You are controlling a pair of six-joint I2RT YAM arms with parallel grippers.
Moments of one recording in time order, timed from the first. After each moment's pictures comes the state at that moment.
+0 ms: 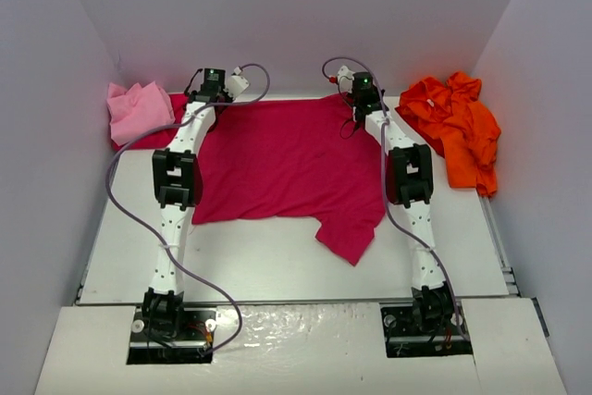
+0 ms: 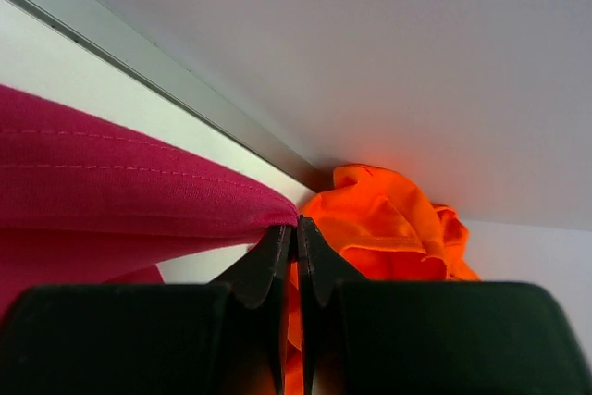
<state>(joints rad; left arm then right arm) -0.12 2.63 2.50 -0.61 -0.16 0.72 0.20 2.66 2.29 -0.05 0.45 -0.94</state>
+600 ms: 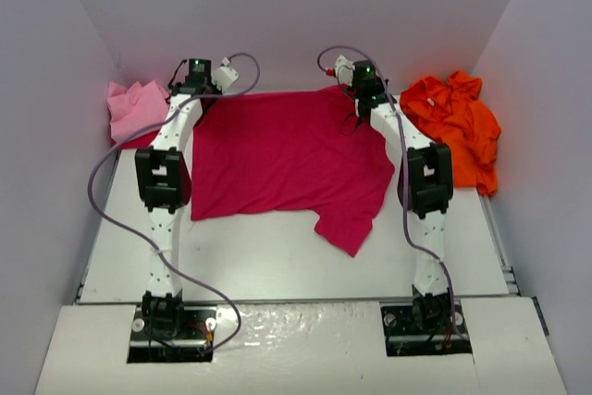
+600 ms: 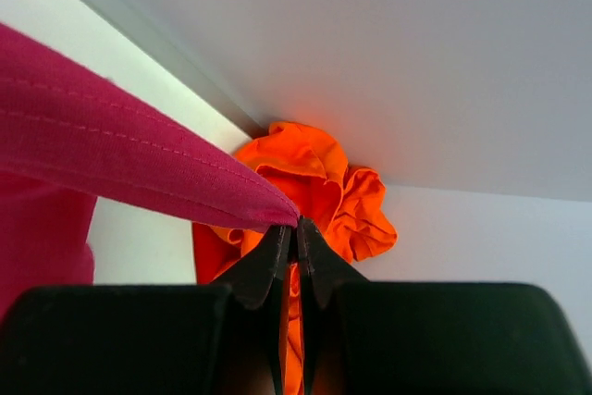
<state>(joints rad) -0.09 2.43 2.33 -0.64 -0.11 0.72 0.25 2.29 1.97 -0.10 0.47 -0.98</state>
